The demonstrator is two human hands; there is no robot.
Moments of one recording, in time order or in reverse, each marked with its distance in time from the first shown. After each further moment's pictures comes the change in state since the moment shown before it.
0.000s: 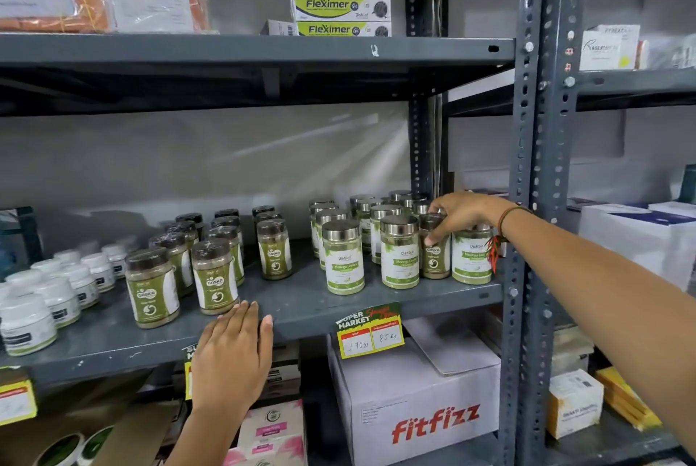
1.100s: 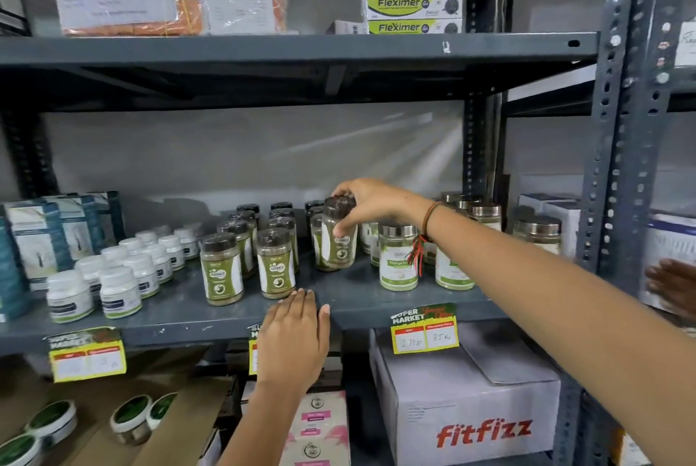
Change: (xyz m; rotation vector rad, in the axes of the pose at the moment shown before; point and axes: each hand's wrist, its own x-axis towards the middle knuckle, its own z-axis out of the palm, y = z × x) left_hand 0.001 -0.001 0.000 0.019 0.039 0.038; right_hand -0.016 -0.218 0.005 0.259 0.139 -0.503
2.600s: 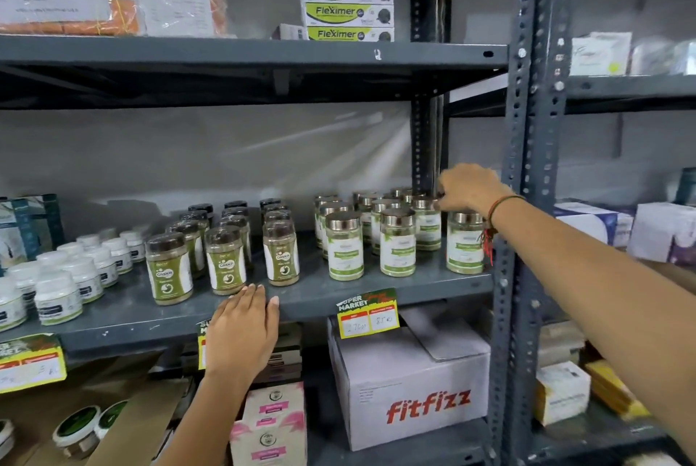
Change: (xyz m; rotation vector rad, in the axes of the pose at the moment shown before) left_hand -0.001 0.003 -0.005 -0.016 -0.055 -0.020; right_hand -0.119 0.127 -0.081 -0.643 0.103 0.548
